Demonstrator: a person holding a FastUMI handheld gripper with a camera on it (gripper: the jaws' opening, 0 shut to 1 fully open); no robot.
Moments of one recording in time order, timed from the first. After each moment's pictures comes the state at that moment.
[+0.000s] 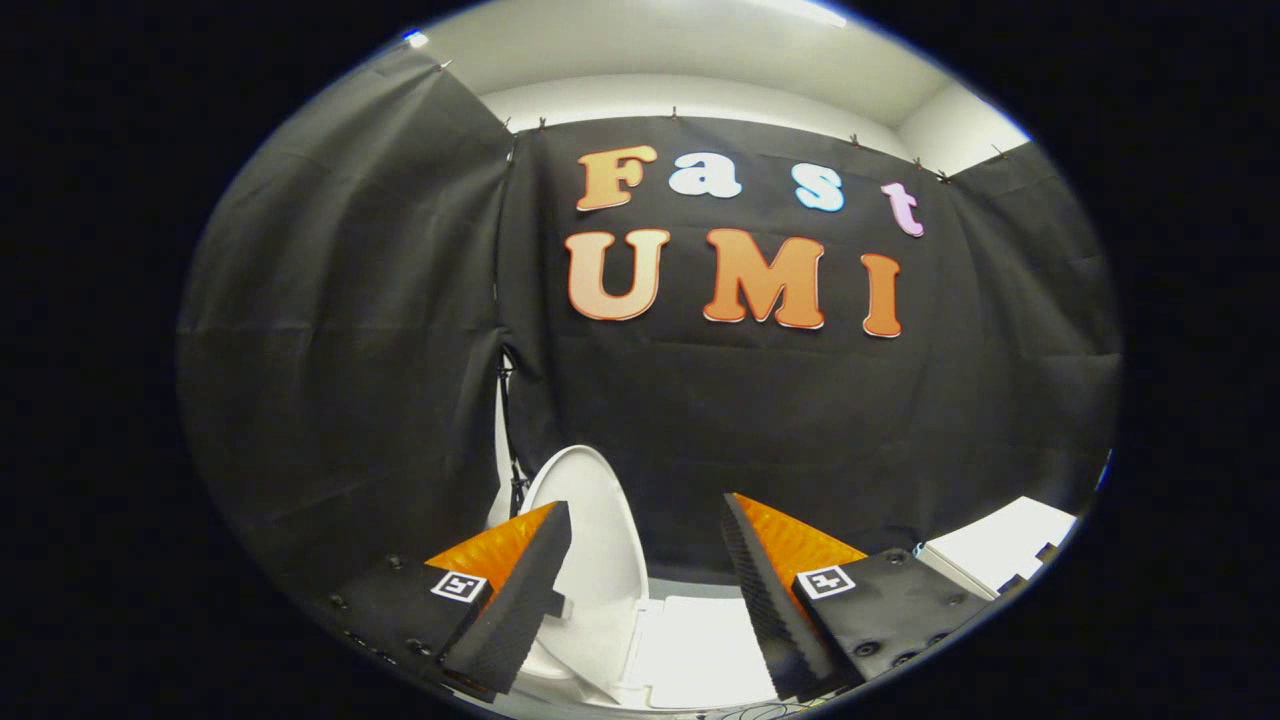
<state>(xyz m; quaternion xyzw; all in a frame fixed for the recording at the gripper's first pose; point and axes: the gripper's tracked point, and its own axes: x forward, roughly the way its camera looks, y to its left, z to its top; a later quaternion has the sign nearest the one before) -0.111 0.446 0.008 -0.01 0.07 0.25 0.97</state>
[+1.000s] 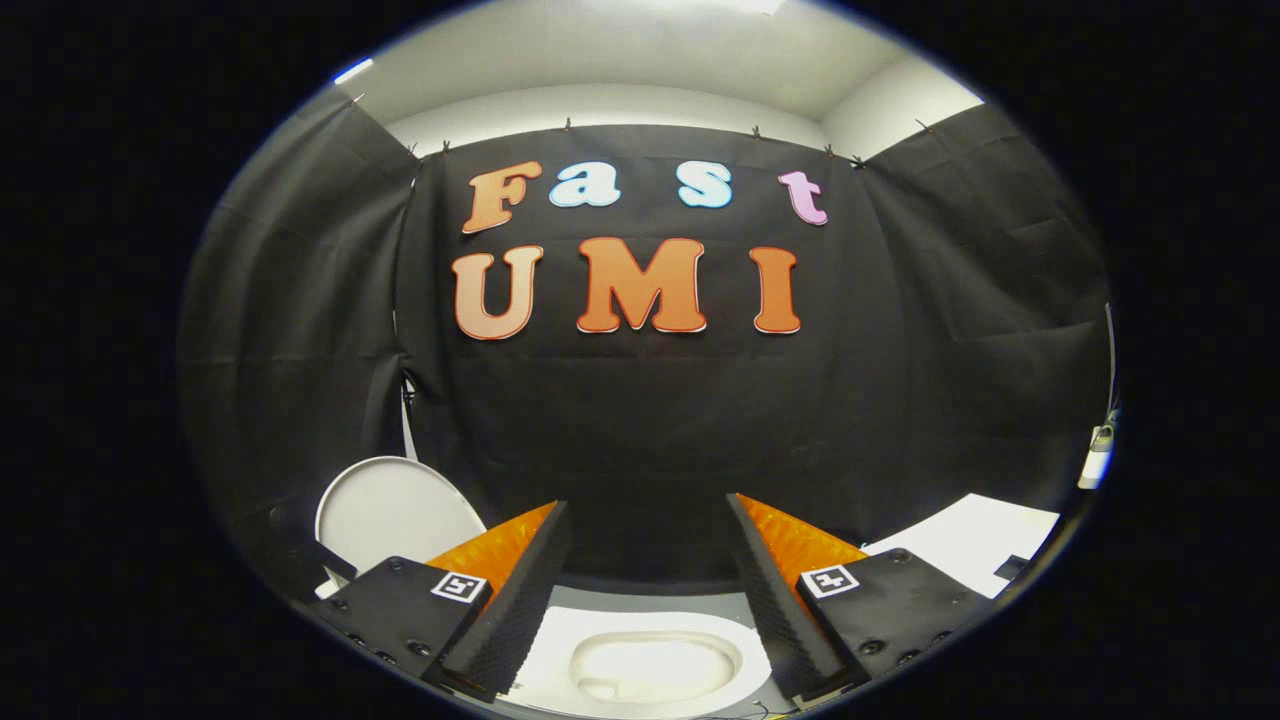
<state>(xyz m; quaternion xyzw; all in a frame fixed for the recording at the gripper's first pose) -0.001 0.229 -0.003 0.03 0.06 0.17 0.98</state>
